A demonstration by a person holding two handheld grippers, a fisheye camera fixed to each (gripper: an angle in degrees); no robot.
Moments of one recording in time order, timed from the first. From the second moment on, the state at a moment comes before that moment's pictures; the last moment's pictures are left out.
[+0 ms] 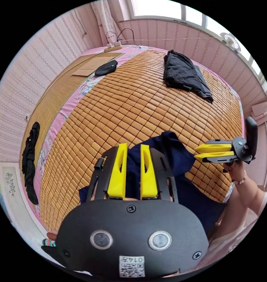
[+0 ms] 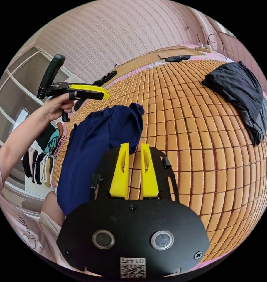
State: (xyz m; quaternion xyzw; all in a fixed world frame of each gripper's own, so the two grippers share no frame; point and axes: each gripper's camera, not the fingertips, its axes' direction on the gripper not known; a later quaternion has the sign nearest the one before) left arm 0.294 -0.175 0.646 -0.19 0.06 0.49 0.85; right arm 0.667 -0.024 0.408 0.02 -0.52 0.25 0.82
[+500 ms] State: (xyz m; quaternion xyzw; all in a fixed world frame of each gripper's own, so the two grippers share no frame) left arm 0.222 -0.222 0.727 -0.26 0.16 0.31 0.90; right arm 0.668 -0.043 0.430 0.02 -0.50 0.26 0.83
